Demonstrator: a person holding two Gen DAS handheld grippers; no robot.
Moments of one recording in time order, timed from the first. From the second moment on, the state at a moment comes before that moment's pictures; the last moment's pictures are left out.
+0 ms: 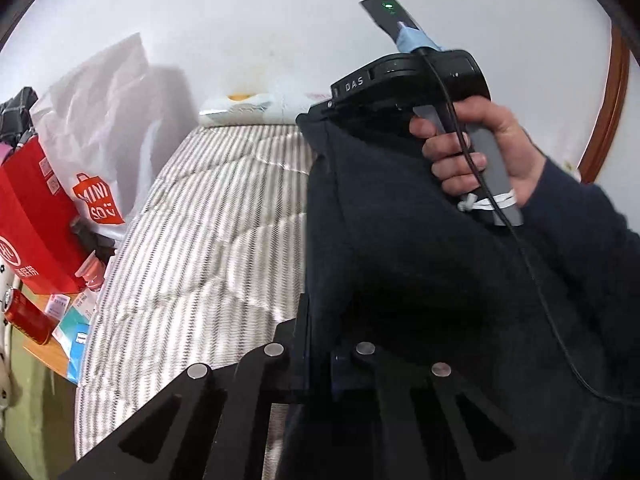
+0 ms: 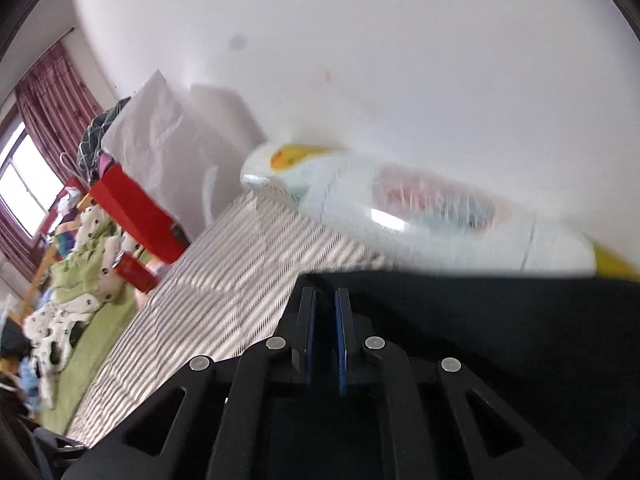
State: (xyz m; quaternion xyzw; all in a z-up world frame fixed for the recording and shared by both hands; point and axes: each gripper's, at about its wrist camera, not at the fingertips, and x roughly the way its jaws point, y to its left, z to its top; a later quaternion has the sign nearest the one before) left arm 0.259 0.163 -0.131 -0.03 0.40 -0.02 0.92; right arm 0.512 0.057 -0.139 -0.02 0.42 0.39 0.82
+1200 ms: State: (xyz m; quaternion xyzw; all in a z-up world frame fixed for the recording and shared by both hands) left arm 0.171 0.150 -0.143 -0.01 0.44 0.03 0.90; right arm 0.298 -0.345 -0.091 0.04 0.41 -0.05 0.91
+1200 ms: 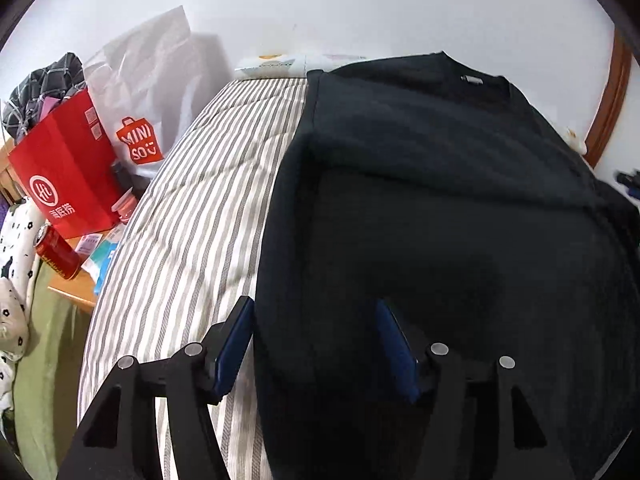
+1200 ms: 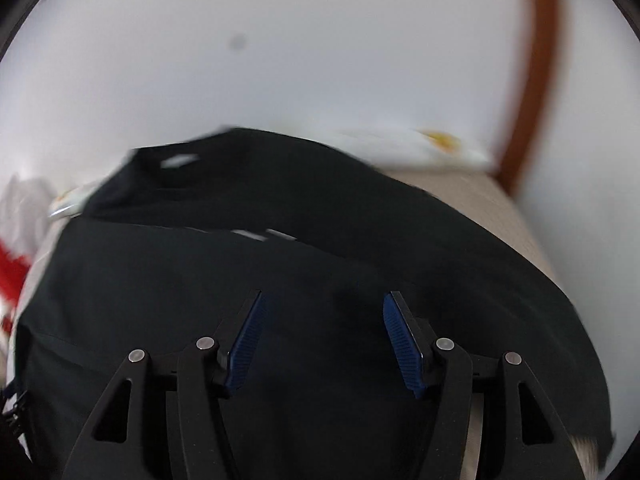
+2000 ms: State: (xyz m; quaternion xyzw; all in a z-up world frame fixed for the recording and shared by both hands) left arm 0.155 0.159 -0.152 -0.03 0.43 0.05 0.90; right arm 0.156 -0.496 -0.156 -0.03 0.44 -0.18 0.88
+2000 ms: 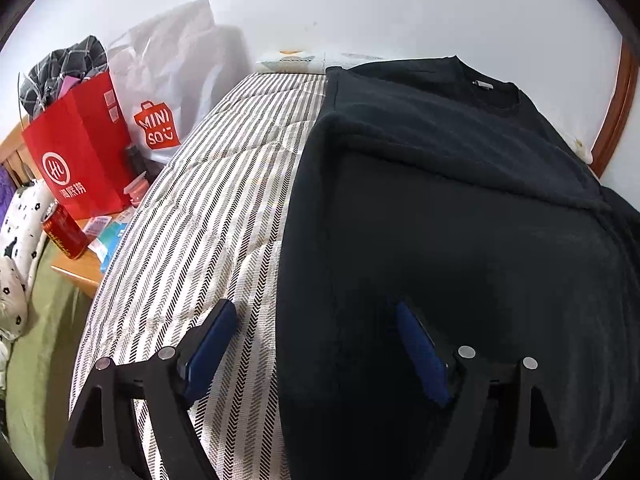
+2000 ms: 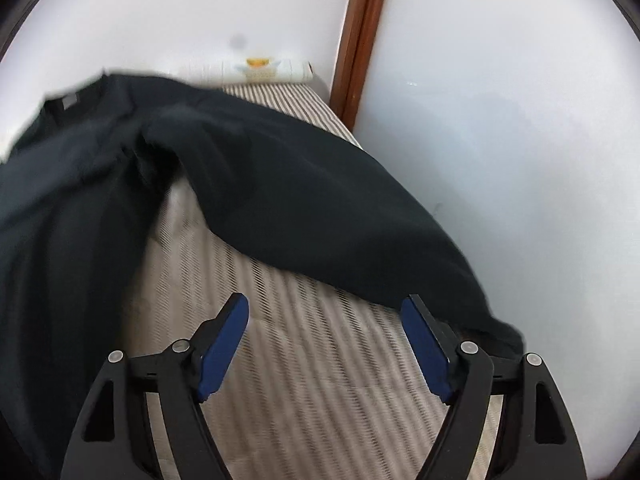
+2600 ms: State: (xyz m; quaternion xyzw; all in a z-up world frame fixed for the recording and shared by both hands) left arm 0.156 0.160 -0.153 -0.04 0.44 0.05 0.90; right arm 0.178 -0.537 -0.157 -0.02 0.42 -0.20 0.88
